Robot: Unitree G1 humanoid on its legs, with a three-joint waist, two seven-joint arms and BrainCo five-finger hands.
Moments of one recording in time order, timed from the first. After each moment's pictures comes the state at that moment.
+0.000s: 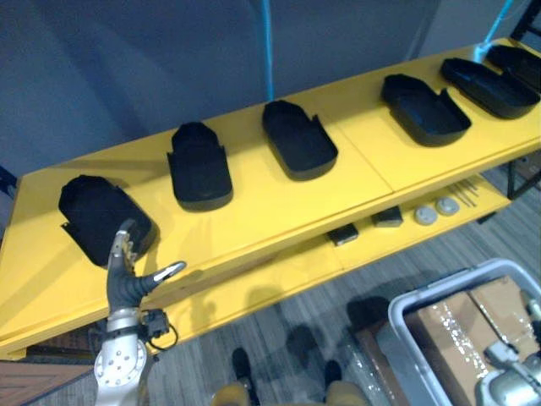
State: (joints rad) left arm 0.32 0.13 0.19 -0.37 -0.16 -0.07 0.18; right arm 0.32 -0.04 -0.60 0.00 -0.13 -0.34 -0.67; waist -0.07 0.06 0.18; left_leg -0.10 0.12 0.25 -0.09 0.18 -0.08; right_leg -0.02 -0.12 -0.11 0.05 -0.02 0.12
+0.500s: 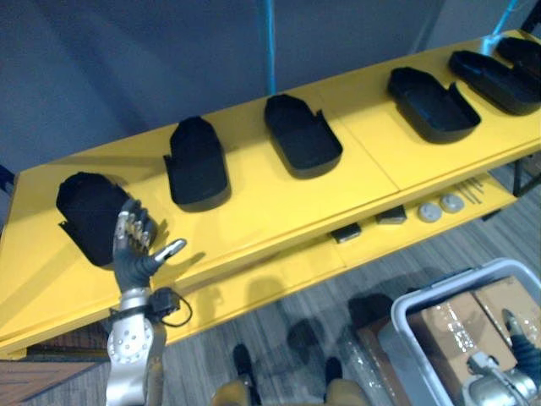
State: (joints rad) left arm 0.16 0.11 0.12 -0.32 -0.27 -0.11 0.11; right arm 0.30 -0.03 -0.55 0.14 -0.13 -0.34 -0.72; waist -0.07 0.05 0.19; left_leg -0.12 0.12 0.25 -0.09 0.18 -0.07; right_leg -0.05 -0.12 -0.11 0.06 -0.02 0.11
